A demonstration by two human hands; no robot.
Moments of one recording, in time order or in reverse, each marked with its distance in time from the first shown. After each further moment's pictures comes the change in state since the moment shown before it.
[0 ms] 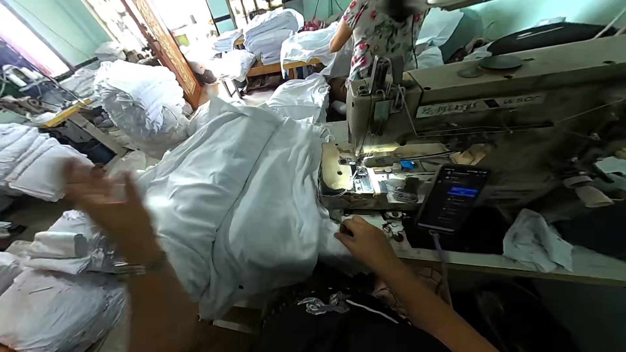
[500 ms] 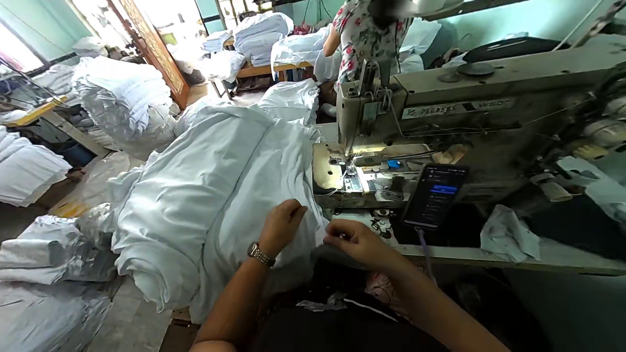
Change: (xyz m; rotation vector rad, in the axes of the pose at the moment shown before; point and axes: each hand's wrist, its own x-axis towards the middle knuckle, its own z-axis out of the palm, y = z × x) left_hand -0.149 0.034 0.182 -0.238 -0.896 0.155; right_hand -0.004 -0.026 -0.048 0.615 -0.180 -0.284
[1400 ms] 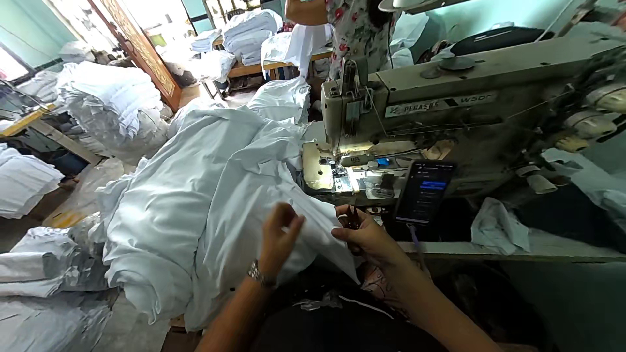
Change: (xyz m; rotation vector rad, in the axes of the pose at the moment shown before) left_hand -0.018 0.018 0.021 -0.383 0.140 0.064; right_hand -0.011 0.016 -0.006 0.677 0.248 0.256
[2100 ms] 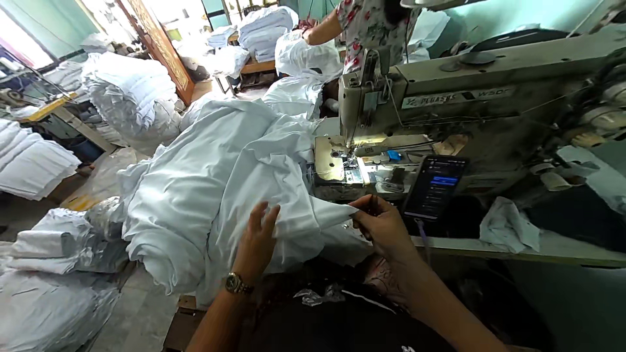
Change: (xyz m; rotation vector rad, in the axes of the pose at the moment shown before) left_hand -0.059 0.014 -0.064 0.762 0.024 0.039; right_hand -0.011 -0.010 0.016 -0.215 0.273 -0.248
